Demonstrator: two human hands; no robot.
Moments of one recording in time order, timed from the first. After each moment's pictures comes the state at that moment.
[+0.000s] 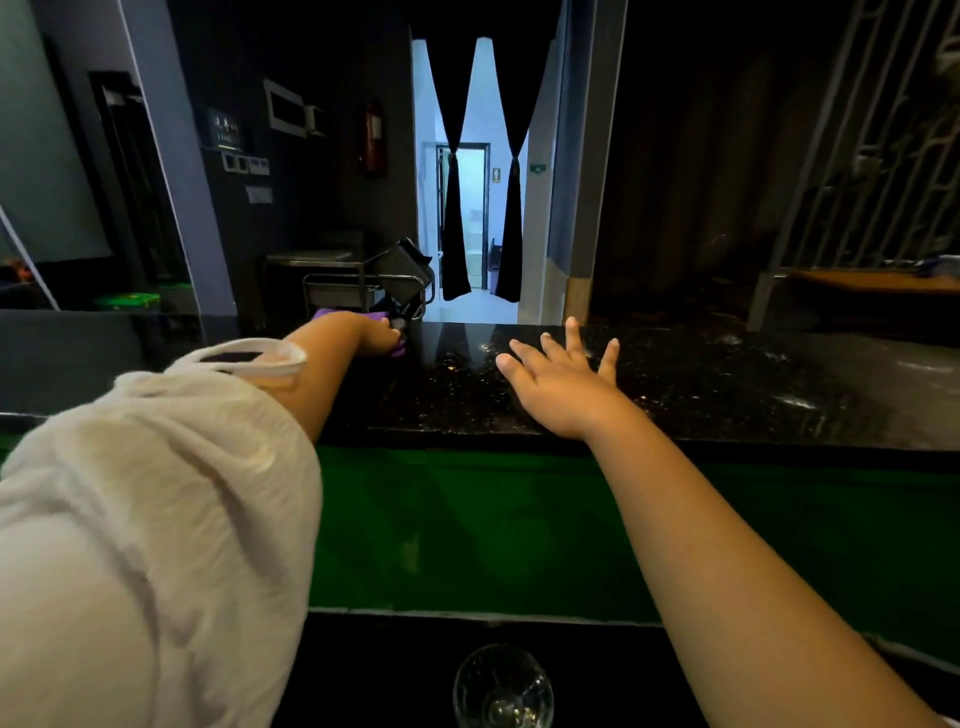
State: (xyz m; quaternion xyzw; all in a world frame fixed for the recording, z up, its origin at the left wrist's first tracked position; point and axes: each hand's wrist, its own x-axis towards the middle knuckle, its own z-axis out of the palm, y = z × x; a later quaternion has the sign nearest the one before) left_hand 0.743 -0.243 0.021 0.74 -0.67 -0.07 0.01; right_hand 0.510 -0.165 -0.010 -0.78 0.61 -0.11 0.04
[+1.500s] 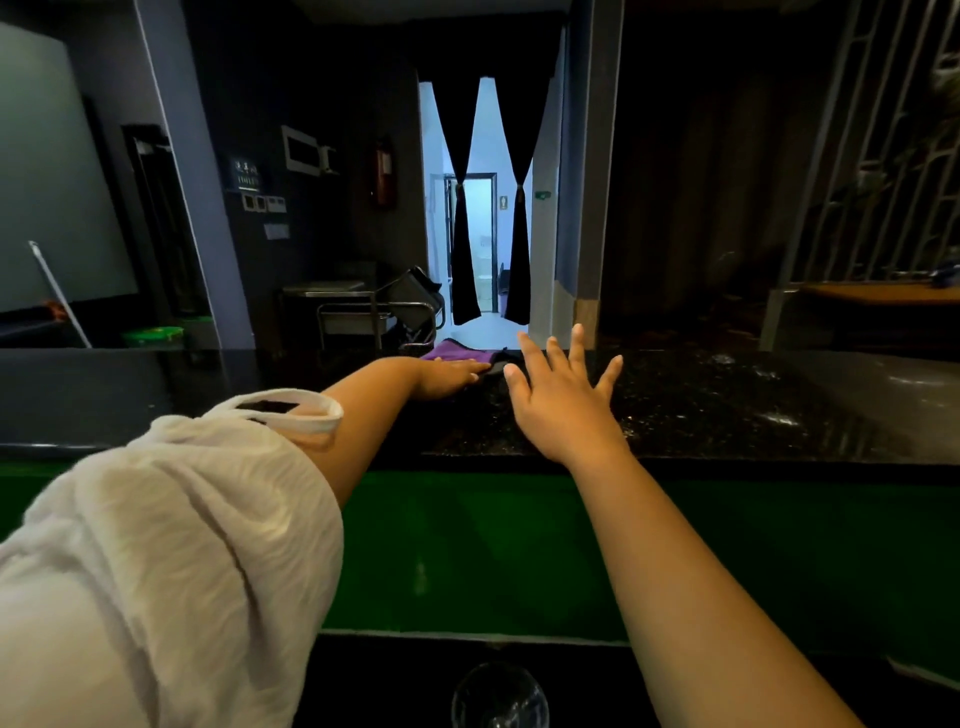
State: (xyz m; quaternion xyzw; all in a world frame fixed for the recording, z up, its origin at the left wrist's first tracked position) left_hand 0.659 -0.202 0.025 0.67 -0.72 -0.18 0.03; right_hand 0.507 -0.158 -0.013 -0.76 0.61 -0.24 -0.02
